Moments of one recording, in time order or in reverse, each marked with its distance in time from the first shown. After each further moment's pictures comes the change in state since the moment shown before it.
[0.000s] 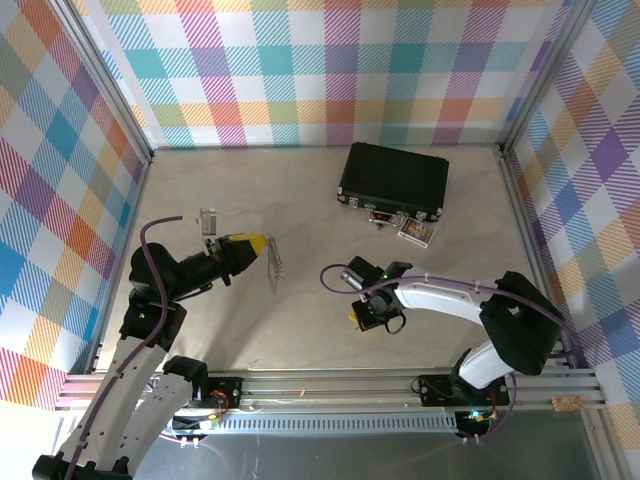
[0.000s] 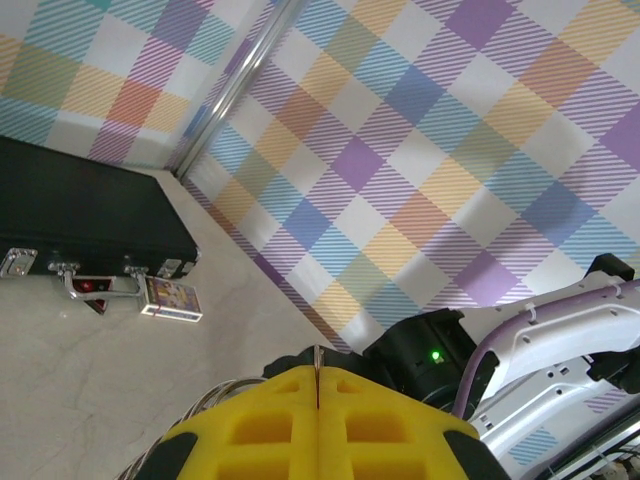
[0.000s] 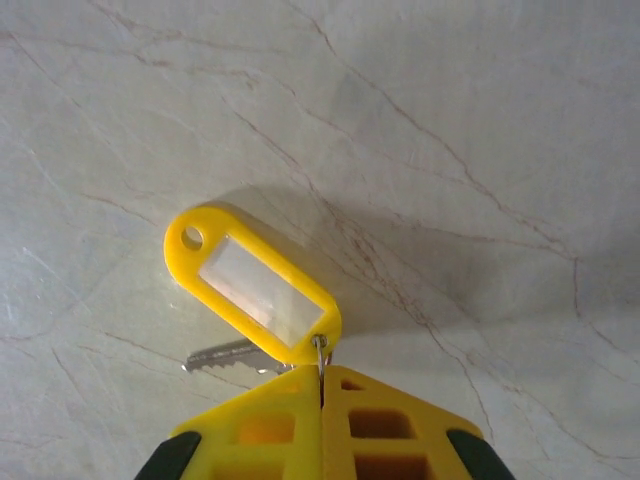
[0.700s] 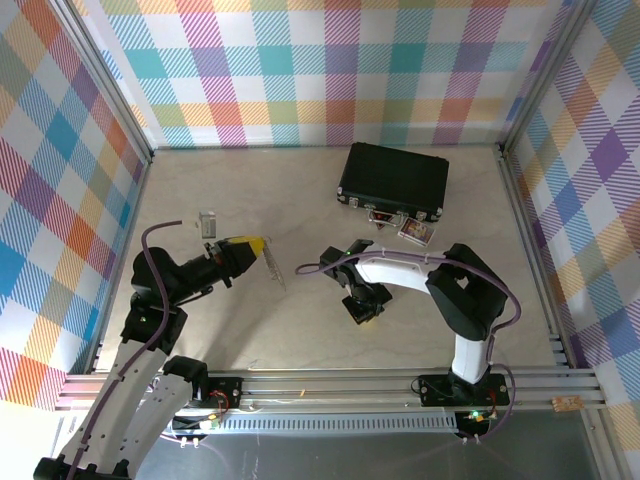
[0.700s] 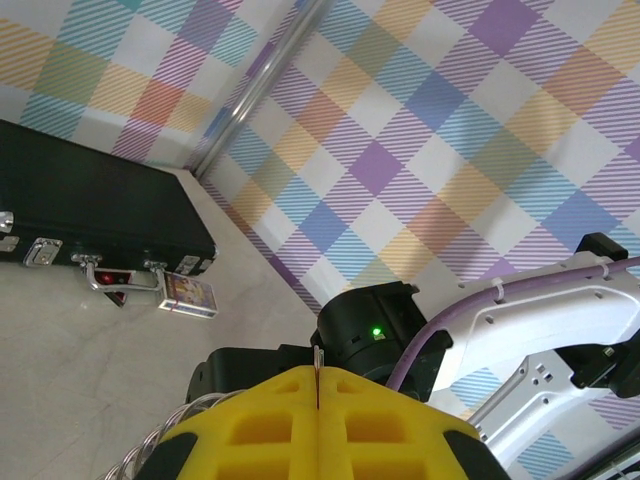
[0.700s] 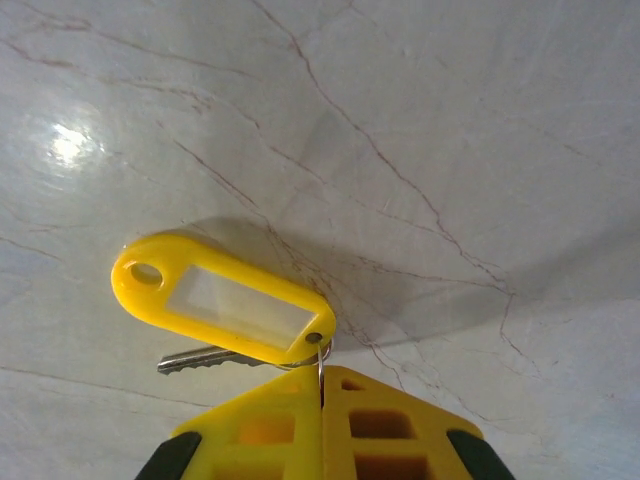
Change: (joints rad) left arm 0.000 -0.026 -0.034 -0.007 -0.044 -0.001; right arm 0.000 0.311 0.315 -0.340 0.070 -0.142
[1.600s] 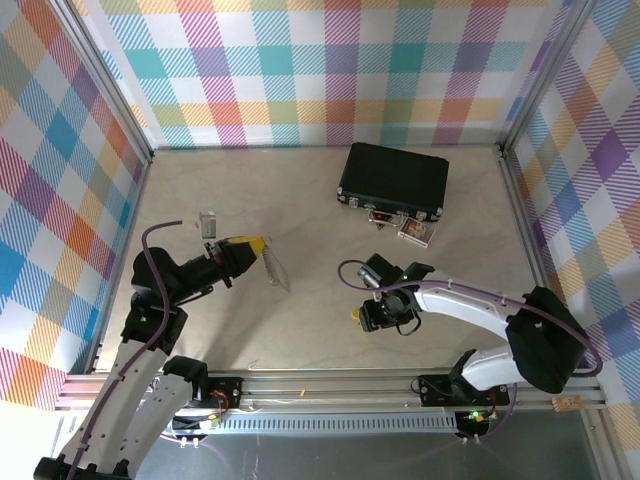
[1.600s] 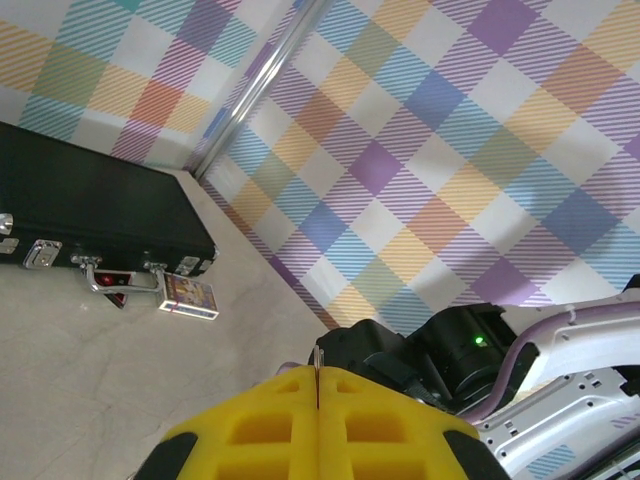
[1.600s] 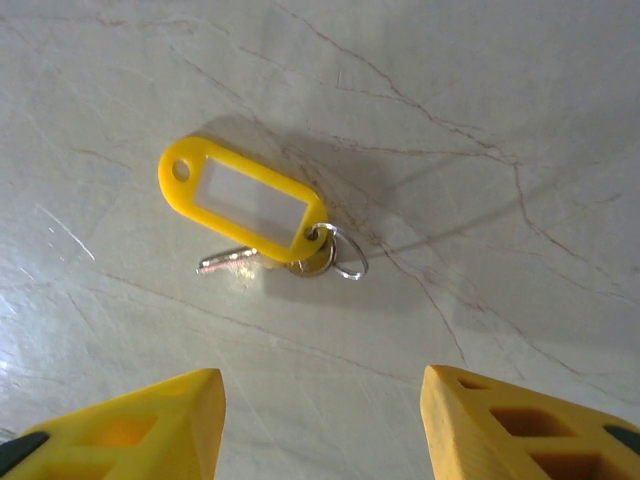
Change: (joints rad) left arm 0.000 0.001 -0.001 0.008 0.007 0.001; right arm -0.103 -0.492 -0.451 0.380 -0.188 0.203
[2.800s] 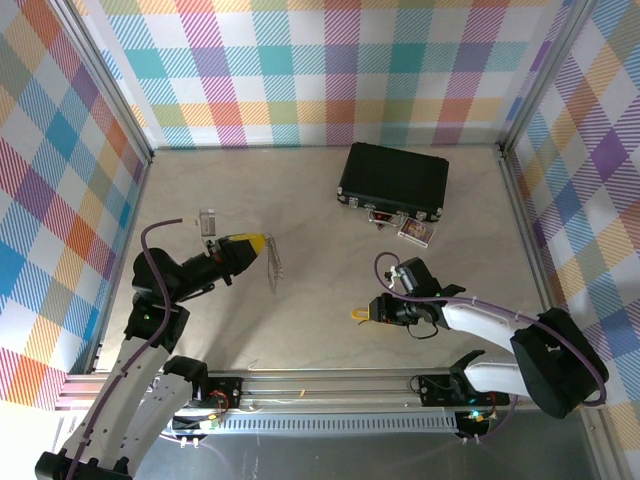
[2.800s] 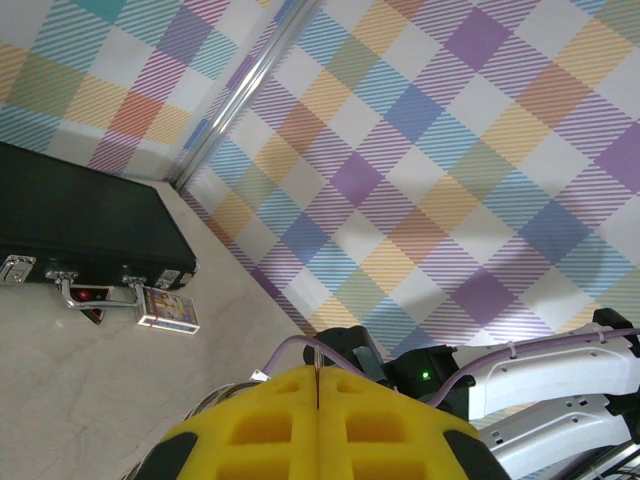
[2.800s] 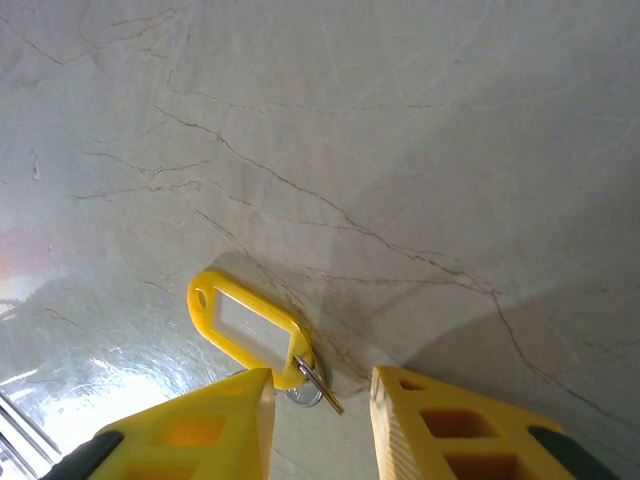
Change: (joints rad) left arm -0.001 0.022 -0.020 0.104 0.011 -0.056; right arm -0.224 -0.106 -0.312 0.509 -0.277 0.067
